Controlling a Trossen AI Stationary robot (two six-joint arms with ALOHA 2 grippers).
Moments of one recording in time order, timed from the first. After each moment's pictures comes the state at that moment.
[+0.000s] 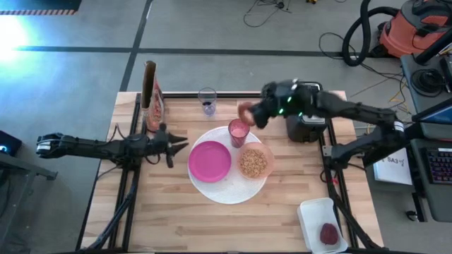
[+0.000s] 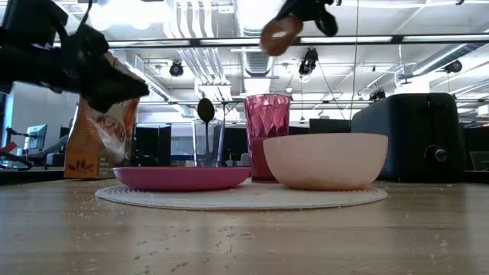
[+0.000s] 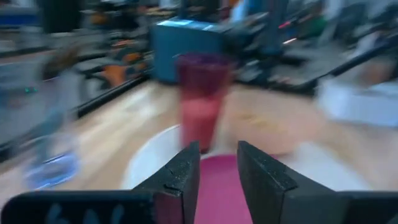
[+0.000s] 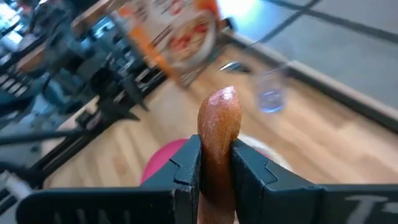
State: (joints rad) left arm 0.04 0.54 0.05 0.38 -0.22 -0.13; right arm -0.22 1.34 1.41 -0.57 0.06 0.51
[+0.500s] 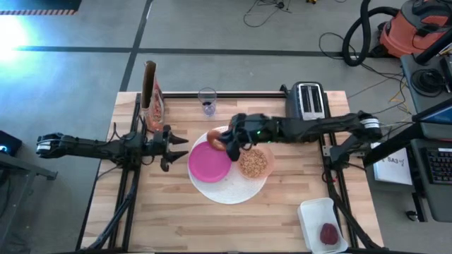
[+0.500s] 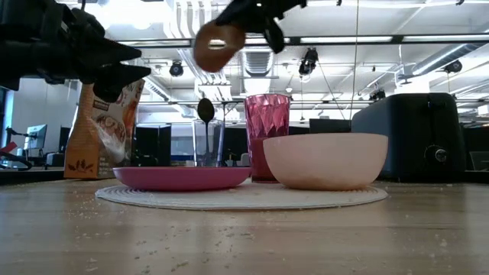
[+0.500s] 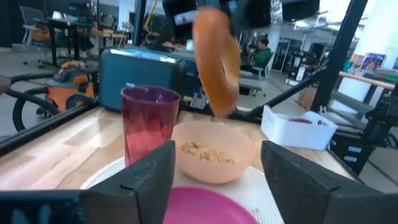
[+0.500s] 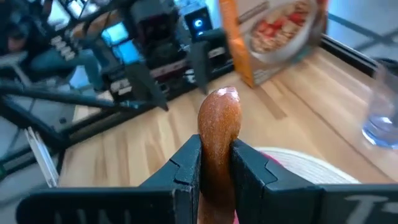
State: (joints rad) left arm 0.04 0.54 0.05 0.52 -0.03 -0.17; right arm -0.01 1.61 1.34 -0.11 0.08 0.40
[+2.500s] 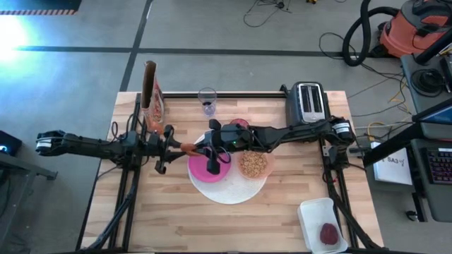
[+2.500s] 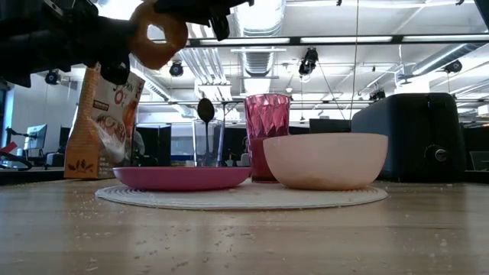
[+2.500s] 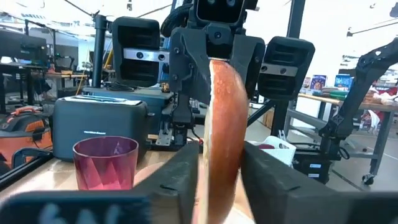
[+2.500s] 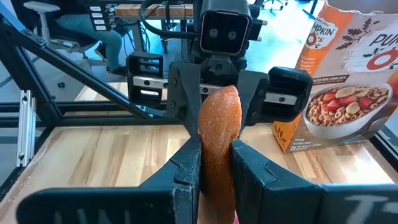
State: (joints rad) left arm 0.04 0.64 0.05 0.79 0.12 -0.12; right arm 0.04 1.90 1.61 0.01 0.02 0.02
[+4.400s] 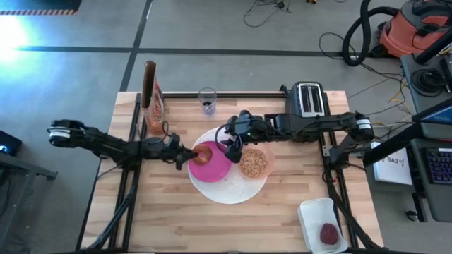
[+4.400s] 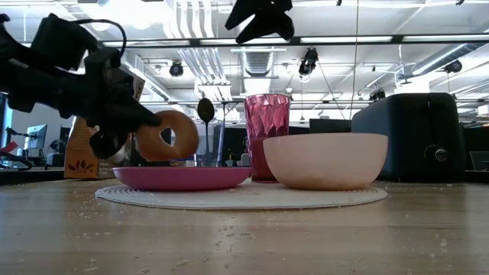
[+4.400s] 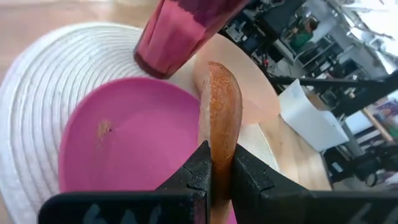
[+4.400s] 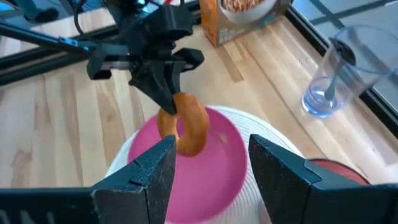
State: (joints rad) left arm 0.04 1.15 0.05 0.83 -0.05 -0.75; right arm 0.01 1.69 1.61 -0.60 0.19 0.29
